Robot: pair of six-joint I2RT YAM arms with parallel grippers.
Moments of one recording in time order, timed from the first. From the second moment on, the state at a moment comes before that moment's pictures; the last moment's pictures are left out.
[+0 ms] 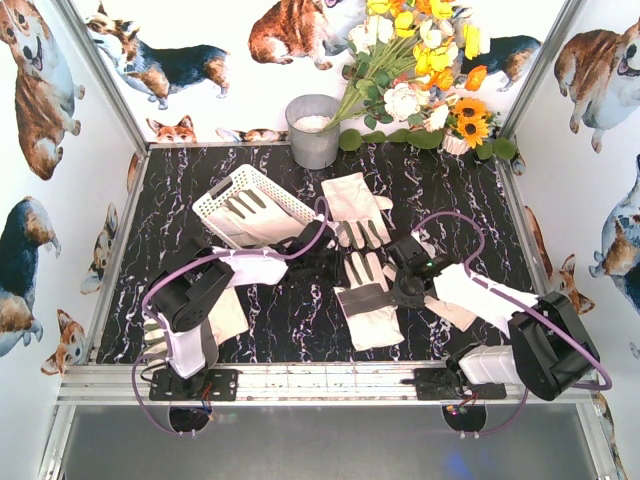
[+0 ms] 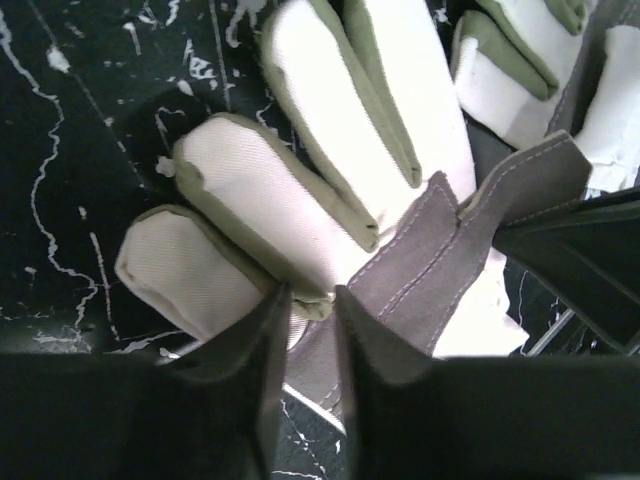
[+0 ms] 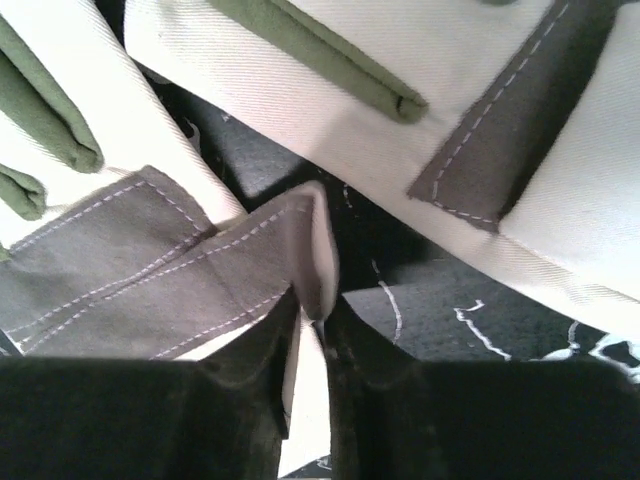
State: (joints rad) left arm -0.79 1.85 0.98 0.06 0.25 -0.71; right arm 0.51 1.29 0.64 -0.58 0.13 0.77
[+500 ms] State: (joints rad) left arm -0.80 1.61 1.06 -0.15 0.14 -0.71; right arm 0.47 0.97 0.82 -0.77 0.15 0.63
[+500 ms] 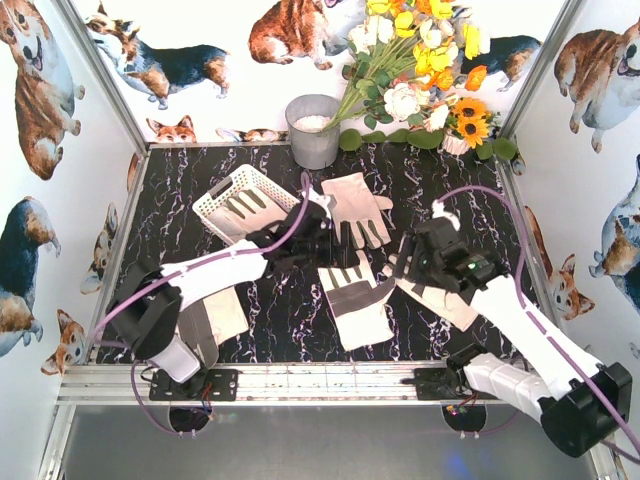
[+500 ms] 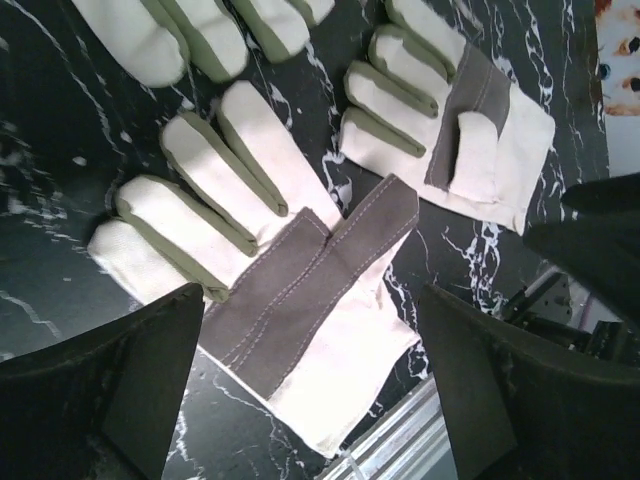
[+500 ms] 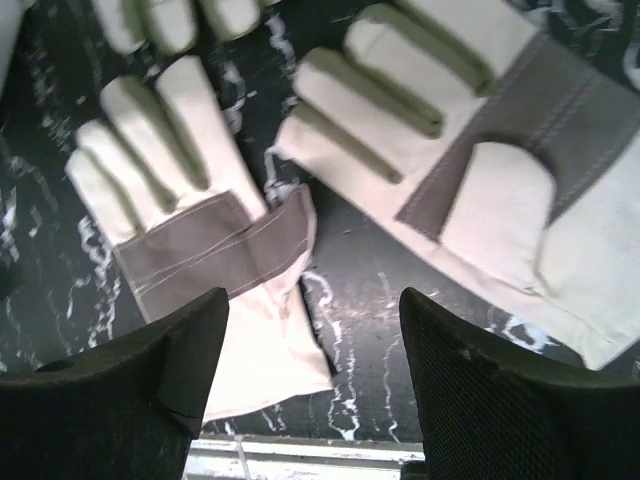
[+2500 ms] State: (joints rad) left arm -0.60 1.12 0.83 -0.10 0.17 -0.94; right arm 0.37 1.05 1.06 -0.72 0.12 0.63
